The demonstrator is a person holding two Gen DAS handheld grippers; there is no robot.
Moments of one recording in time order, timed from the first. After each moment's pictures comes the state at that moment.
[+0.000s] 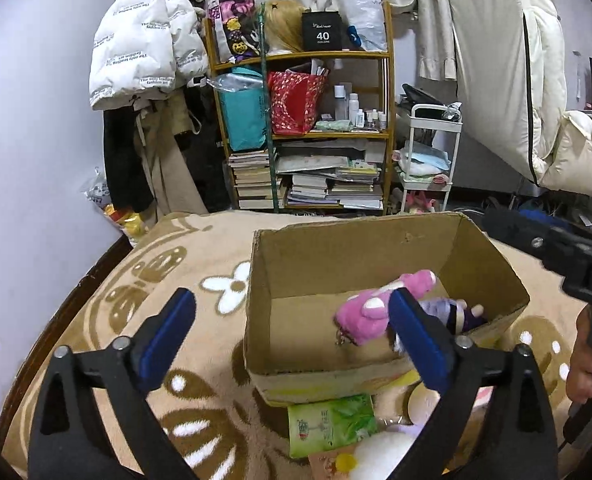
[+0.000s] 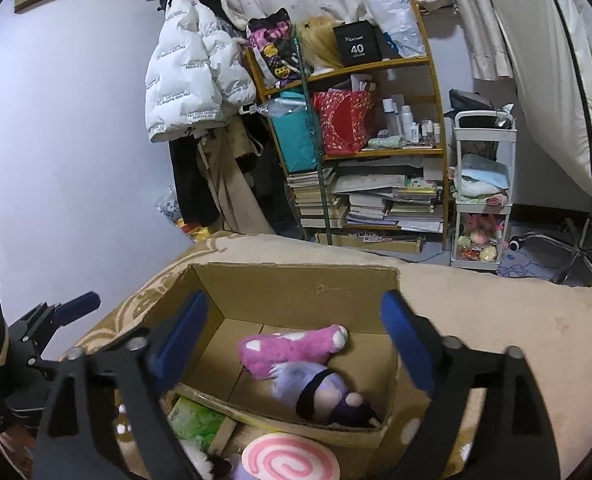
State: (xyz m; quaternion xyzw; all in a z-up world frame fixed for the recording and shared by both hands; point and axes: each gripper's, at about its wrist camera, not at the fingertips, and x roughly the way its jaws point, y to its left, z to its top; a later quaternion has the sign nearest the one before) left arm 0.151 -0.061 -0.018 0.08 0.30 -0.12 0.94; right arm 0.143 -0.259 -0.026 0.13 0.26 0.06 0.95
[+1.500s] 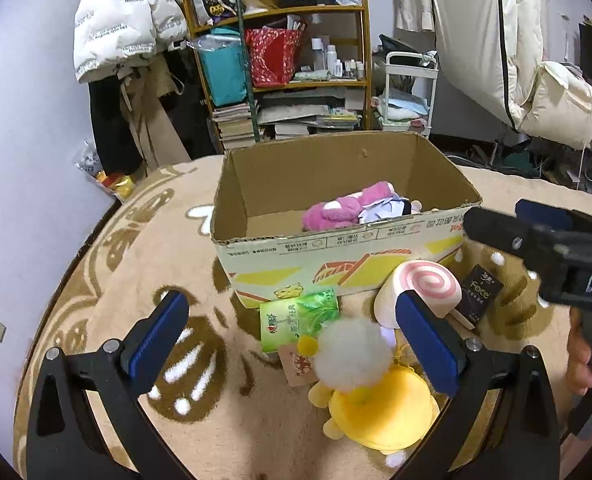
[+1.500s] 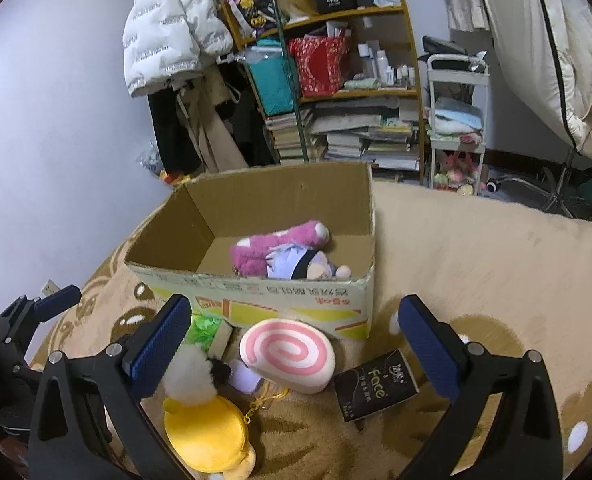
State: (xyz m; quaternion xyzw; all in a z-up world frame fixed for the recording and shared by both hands) left arm 0.088 -0.071 -0.033 0.11 0.38 -0.13 0.91; right arm 0.091 -0.255 -0.054 0.14 0.37 0.04 0.92
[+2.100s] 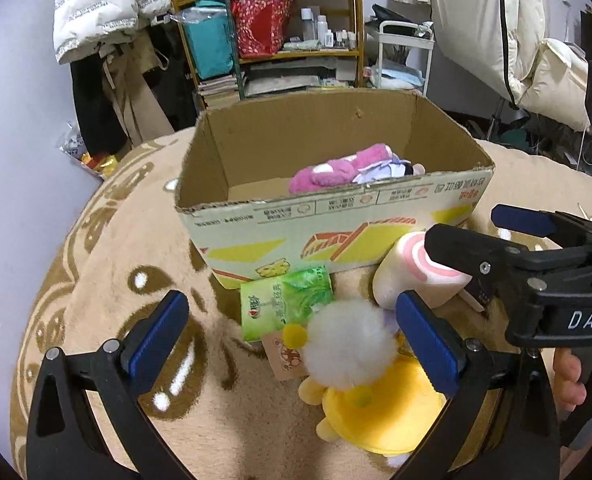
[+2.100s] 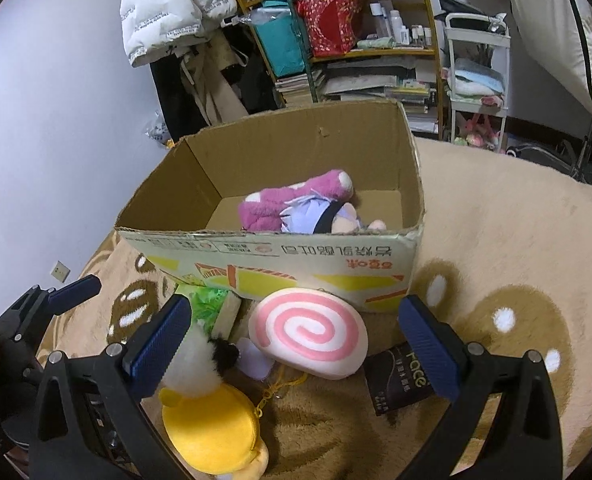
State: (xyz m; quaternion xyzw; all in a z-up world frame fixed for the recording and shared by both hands) left arm 0.105 -0.079 -0.067 0.12 0.42 -0.15 0.89; right arm 0.113 -0.239 -0.090 0.15 0.42 0.07 0.89
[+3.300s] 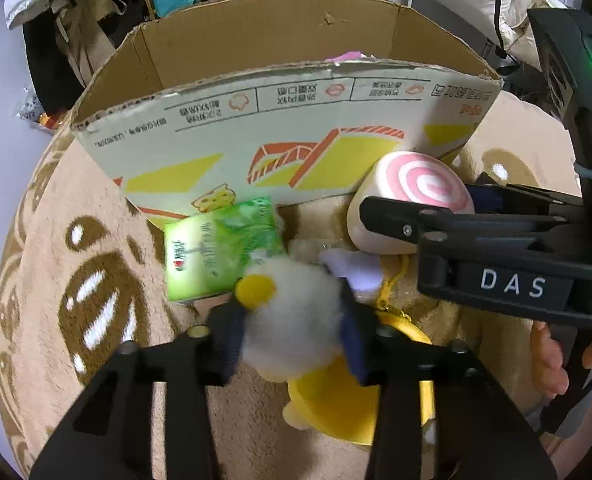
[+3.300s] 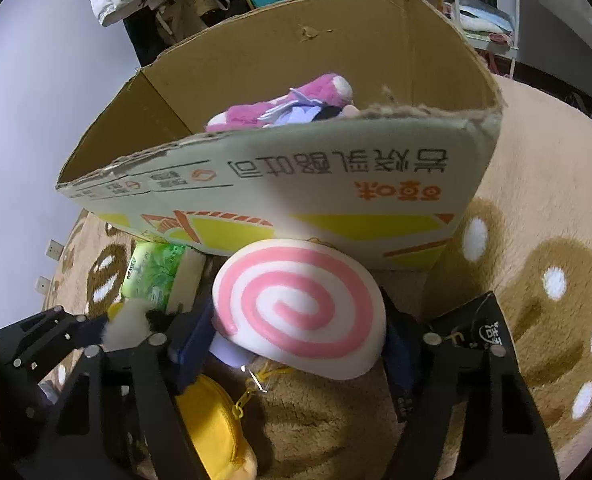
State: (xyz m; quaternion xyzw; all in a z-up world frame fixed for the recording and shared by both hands) left arm 0.122 -0.093 -0.117 0.13 0.53 -0.19 0.82; right arm 0.140 -0.230 -0.146 0.17 0.51 0.07 0.84
